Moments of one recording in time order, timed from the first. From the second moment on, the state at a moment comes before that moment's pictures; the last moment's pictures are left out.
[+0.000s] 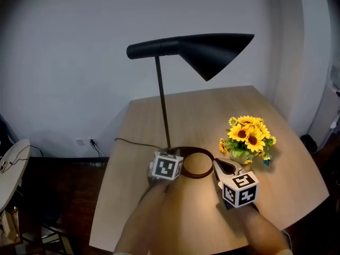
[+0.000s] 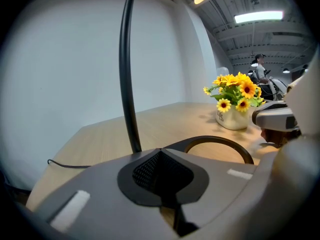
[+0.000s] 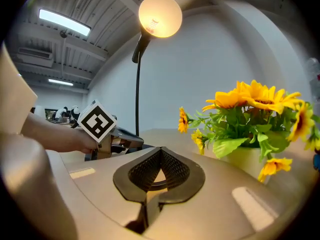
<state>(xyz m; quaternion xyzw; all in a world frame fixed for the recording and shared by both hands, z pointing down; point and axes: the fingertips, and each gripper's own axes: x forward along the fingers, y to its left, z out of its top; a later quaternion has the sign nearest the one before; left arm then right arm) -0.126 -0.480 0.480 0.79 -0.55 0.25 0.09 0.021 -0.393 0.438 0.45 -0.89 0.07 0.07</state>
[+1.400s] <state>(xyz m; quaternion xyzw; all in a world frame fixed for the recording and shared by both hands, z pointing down) -0.099 -0.365 0.387 0.80 -0.58 0.13 0.02 0.000 -0.355 0.388 0.46 -0.89 0.01 0.08</state>
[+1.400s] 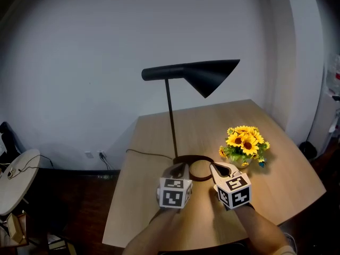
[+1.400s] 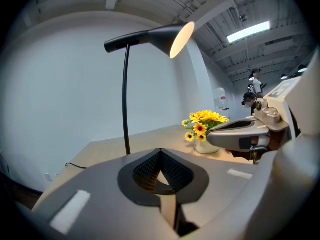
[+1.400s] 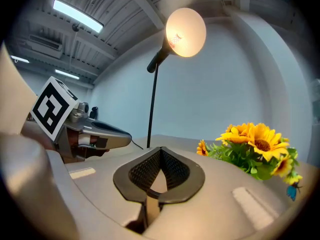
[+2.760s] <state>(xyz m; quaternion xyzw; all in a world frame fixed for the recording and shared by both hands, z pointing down) -0.071 -0.172 0.319 0.81 -0.58 0.04 -0.07 0.021 -0.187 0.313 0.45 -0.89 -0.06 0.03</state>
